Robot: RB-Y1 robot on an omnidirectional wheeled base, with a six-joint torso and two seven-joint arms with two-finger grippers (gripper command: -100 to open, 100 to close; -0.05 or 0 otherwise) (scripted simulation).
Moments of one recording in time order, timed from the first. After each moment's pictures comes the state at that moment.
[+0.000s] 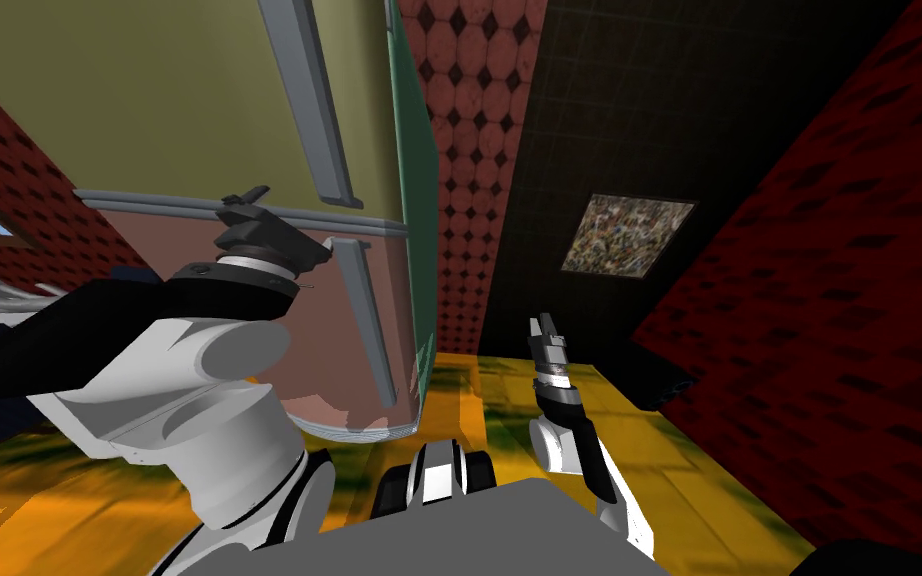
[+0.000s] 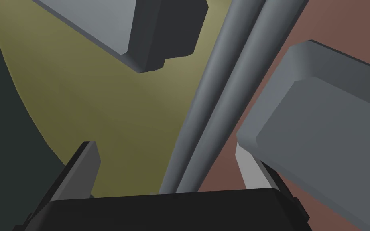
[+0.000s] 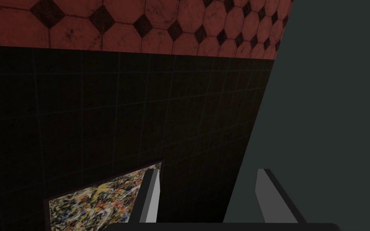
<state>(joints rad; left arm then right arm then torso) -0.46 0.06 0.38 -2.49 0.21 0.67 0.18 0.47 -0.04 -0.06 -2.22 -0.11 -0.53 0.15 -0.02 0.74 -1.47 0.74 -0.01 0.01</state>
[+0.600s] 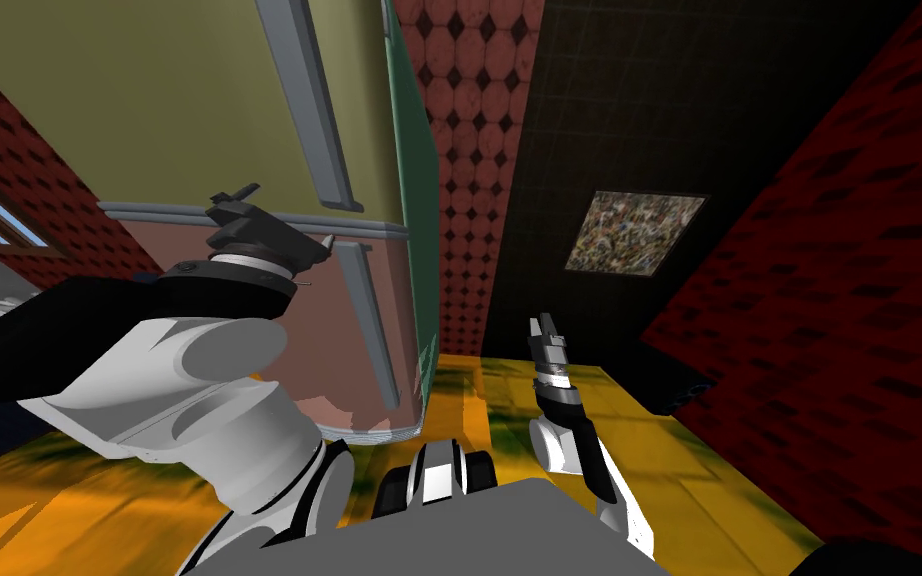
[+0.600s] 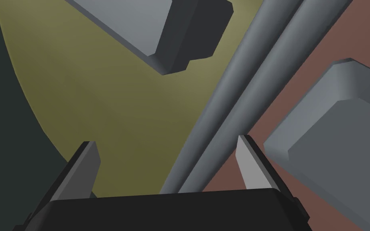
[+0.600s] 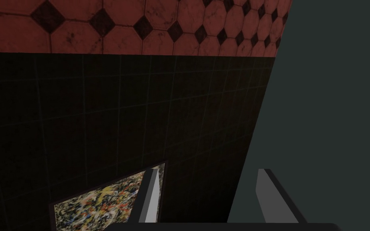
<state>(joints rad) -0.51 -0.04 0.41 -2.52 0.20 0.73 0.19 0.47 -0.04 -0.06 -2.22 -0.11 -0.53 0.15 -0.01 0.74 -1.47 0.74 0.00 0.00</state>
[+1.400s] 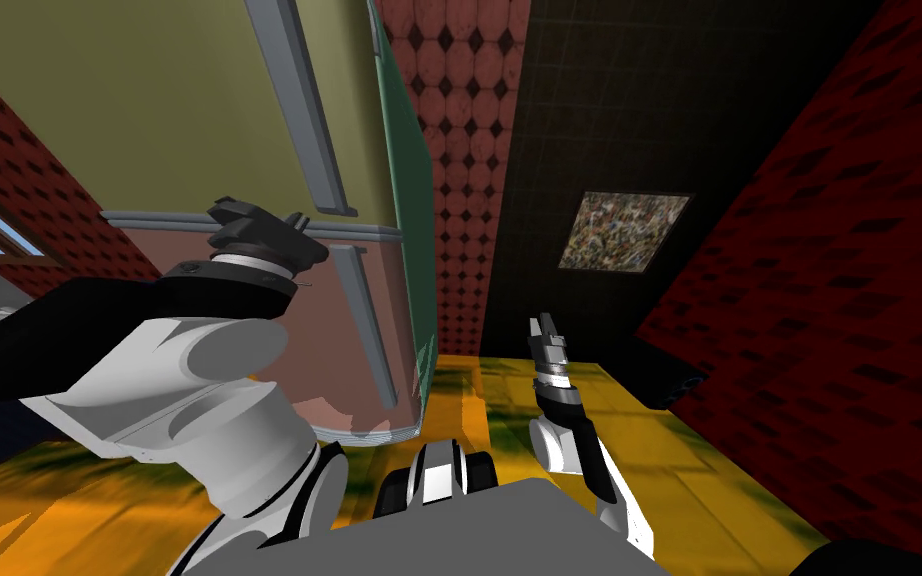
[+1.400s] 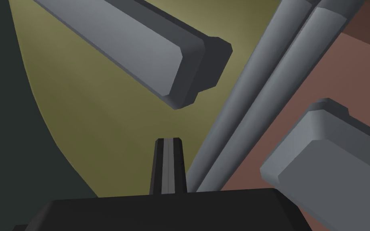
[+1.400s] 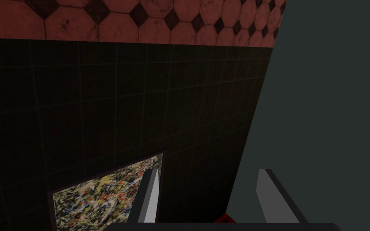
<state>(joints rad) -0.49 0.00 0.40 -2.51 0.20 0.71 0.19 0.47 -0.04 -0.06 -2.22 -0.11 -0.53 0.15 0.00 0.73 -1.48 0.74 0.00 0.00</state>
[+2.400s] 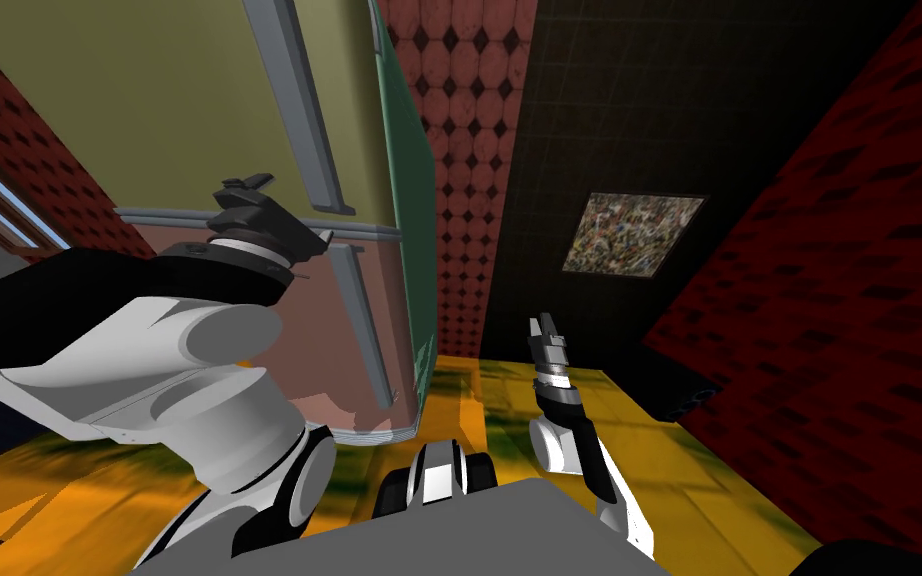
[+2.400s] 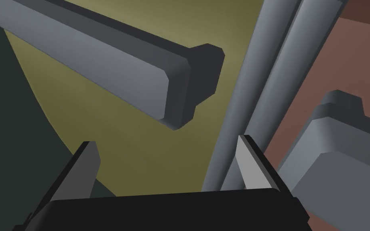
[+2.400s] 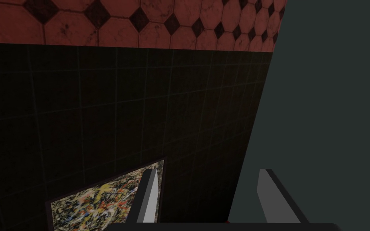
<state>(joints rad) -0.56 0.12 0.40 -2.48 0.17 0.81 0.12 0.47 -0.04 -0.06 -2.22 -0.11 -0.53 0.15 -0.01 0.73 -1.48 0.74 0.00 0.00</state>
